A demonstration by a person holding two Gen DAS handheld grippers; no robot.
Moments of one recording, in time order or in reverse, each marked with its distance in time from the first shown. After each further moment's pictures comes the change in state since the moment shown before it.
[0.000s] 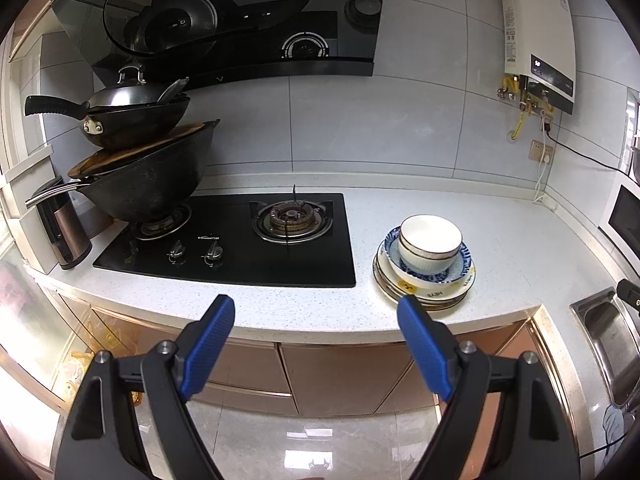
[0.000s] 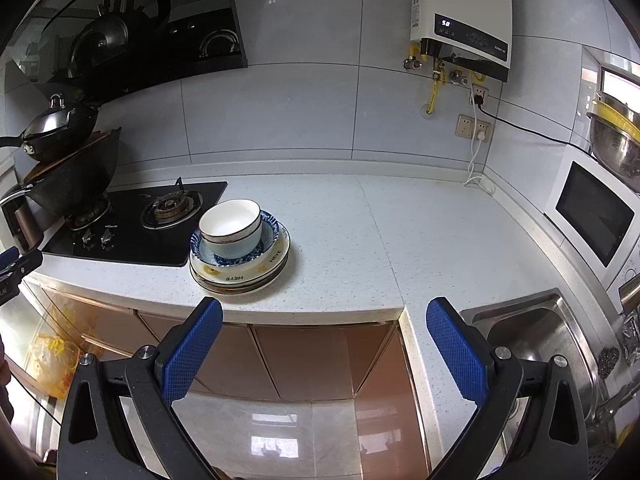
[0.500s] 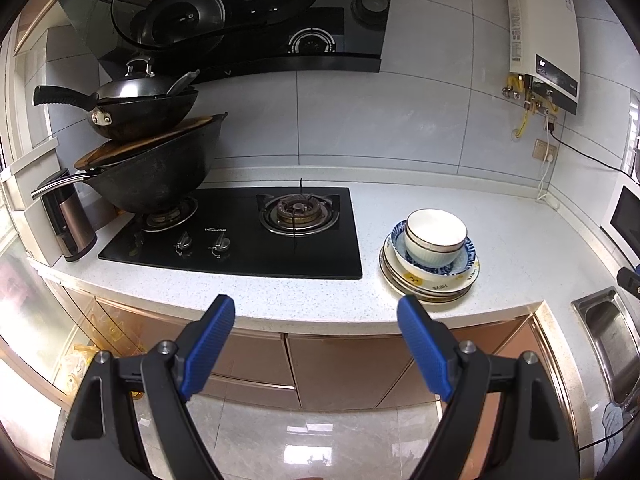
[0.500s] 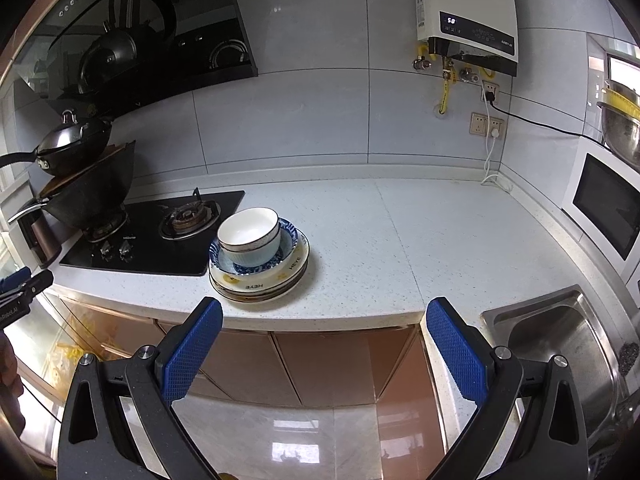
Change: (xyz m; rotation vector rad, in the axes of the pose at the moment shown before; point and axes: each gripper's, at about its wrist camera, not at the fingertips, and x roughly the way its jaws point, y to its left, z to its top) left arm -0.004 0.011 -0.006 -0.007 0.023 0.009; right arm 0.002 -0.001 -0.003 0.047 -0.033 0.084
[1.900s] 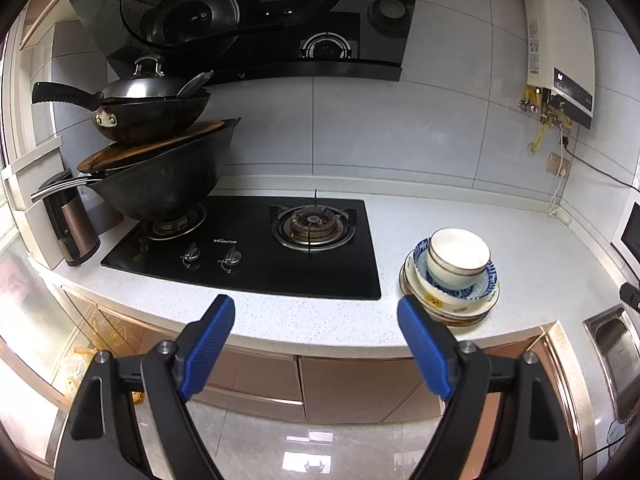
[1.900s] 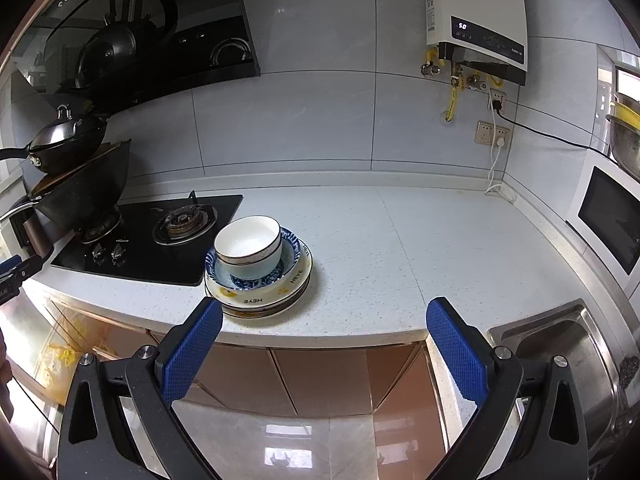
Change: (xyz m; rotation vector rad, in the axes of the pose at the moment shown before) left arm 0.029 0.027 0.023 -0.032 -0.022 0.020; right arm 0.026 0.016 0.015 -0.027 -0.010 -0.018
